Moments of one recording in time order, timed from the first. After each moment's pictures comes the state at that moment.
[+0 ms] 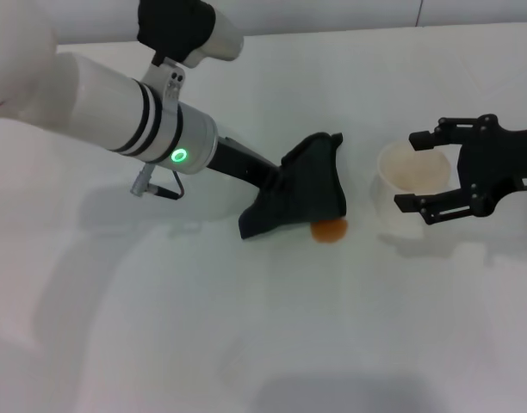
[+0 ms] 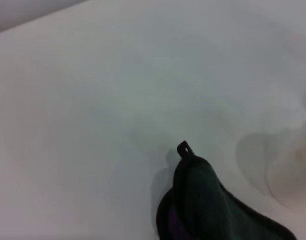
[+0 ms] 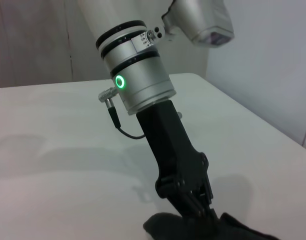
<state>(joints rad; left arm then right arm) -0.84 -2.09 1.53 0.72 2.12 0.98 -2.37 0.34 2.01 -1.14 -1.25 -1.88 -1.47 1.58</state>
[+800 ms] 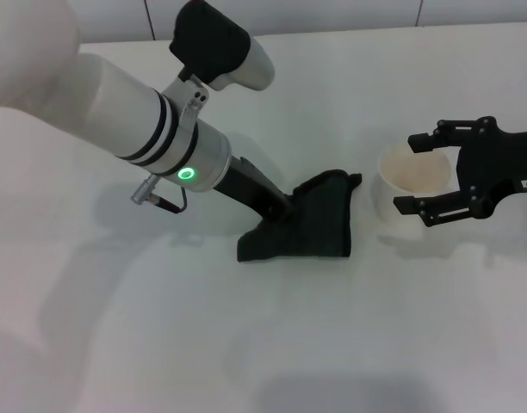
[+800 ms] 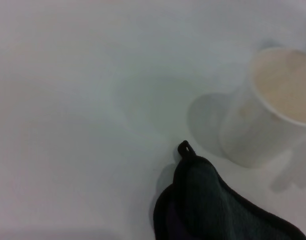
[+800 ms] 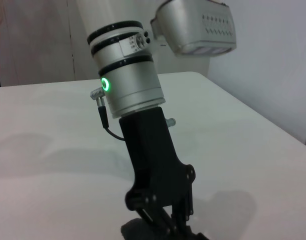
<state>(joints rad) -0.84 -2.08 1.62 0.80 2.16 1.09 -2.33 0.34 2.01 -1.14 -1.25 -1.88 -1.47 1.58</state>
